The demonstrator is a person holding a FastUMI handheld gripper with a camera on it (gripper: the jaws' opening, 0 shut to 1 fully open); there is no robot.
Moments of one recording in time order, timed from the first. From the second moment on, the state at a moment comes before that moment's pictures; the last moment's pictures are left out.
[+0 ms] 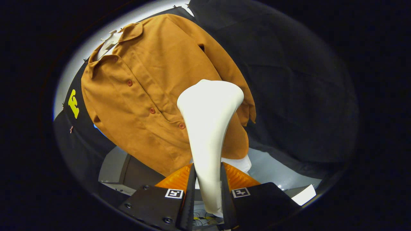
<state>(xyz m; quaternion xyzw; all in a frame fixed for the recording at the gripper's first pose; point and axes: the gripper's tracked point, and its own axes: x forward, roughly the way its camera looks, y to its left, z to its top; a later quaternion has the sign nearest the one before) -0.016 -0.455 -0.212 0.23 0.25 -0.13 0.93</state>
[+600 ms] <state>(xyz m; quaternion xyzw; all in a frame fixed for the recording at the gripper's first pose) 0.011 -0.322 -0.039 0.11 0.09 -0.07 0.99</state>
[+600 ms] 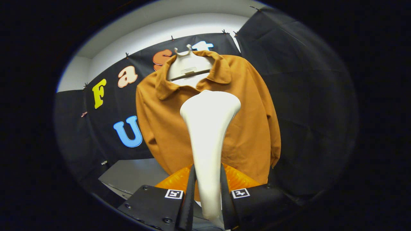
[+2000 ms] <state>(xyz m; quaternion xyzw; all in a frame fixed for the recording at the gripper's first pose) 0.026 -0.004 0.014 -0.01 0.02 -0.03 1.00</state>
